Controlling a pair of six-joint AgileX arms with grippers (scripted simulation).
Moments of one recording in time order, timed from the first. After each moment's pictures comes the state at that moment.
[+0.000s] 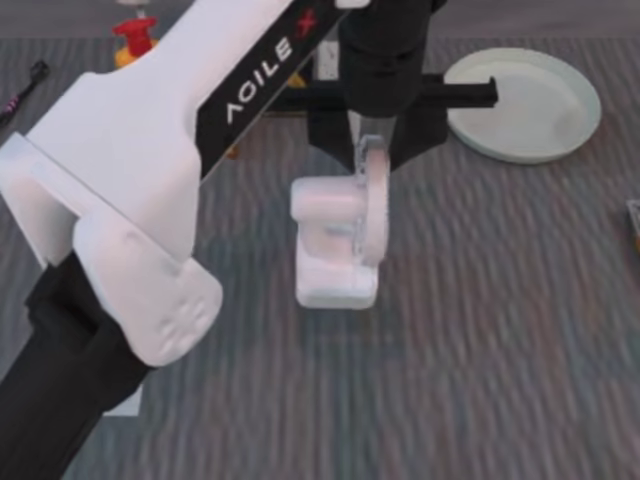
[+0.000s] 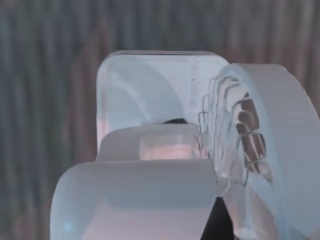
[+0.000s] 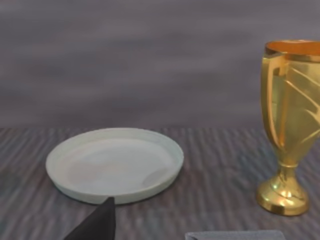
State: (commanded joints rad) left arm -0.75 2.58 2.91 -1.81 -0.06 -0.73; right arm 0.00 0.00 0.00 0.00 0.00 0.00
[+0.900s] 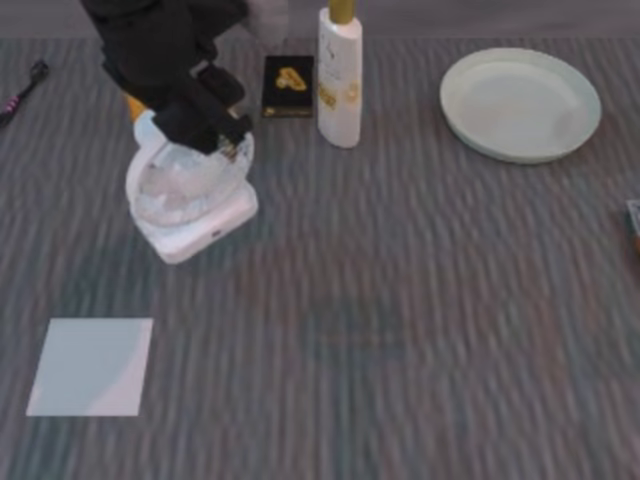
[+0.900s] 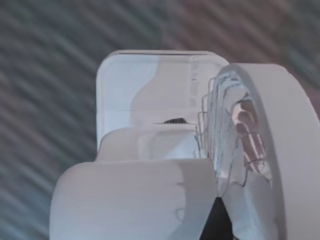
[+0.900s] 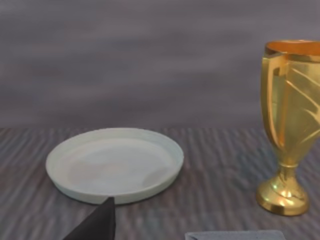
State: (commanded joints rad) left arm -0.43 1.91 1.95 -1.42 0.10 0.48; right arm 0.00 0.00 0.00 0.00 0.00 0.00
